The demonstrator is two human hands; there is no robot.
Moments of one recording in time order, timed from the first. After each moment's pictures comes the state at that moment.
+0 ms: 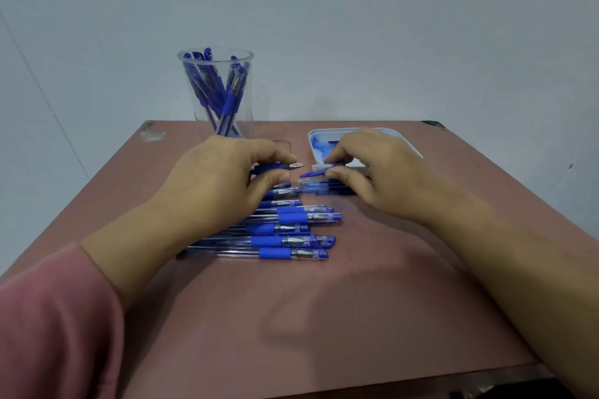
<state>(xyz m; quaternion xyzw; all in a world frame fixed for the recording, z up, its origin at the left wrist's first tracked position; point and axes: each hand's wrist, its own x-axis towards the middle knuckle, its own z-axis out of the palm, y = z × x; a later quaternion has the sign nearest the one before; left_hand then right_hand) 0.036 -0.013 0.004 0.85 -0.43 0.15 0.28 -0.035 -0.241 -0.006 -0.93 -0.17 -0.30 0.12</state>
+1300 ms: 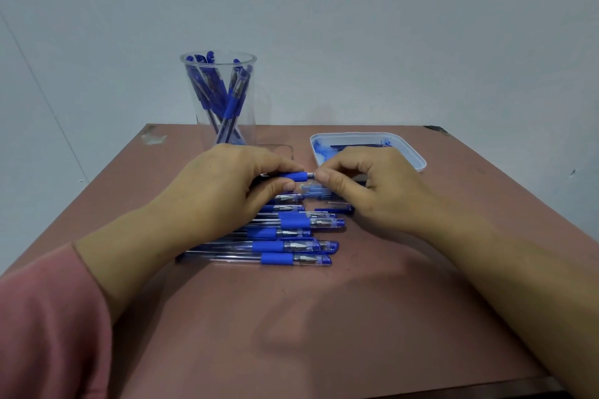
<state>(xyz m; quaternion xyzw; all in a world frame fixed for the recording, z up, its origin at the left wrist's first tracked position) 0.044 -0.011 -0.002 0.81 -0.50 0.15 0.26 -0.041 -0.219 -0.008 -0.91 -0.12 -0.23 0.31</state>
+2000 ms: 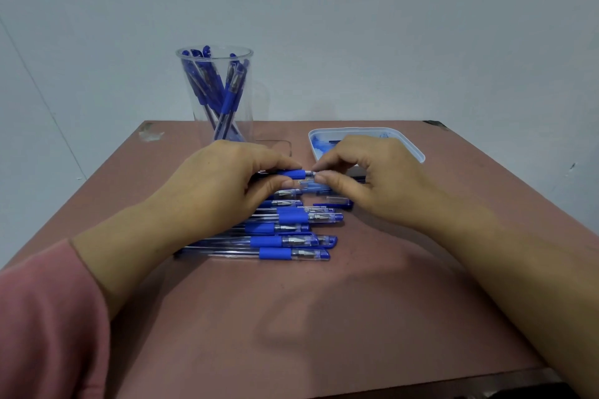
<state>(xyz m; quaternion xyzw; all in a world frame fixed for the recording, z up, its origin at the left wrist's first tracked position) 0.045 -0.012 -0.004 0.81 -0.50 0.15 0.27 -0.040 -0.224 -0.008 -0.92 -0.15 -0.27 0.25</state>
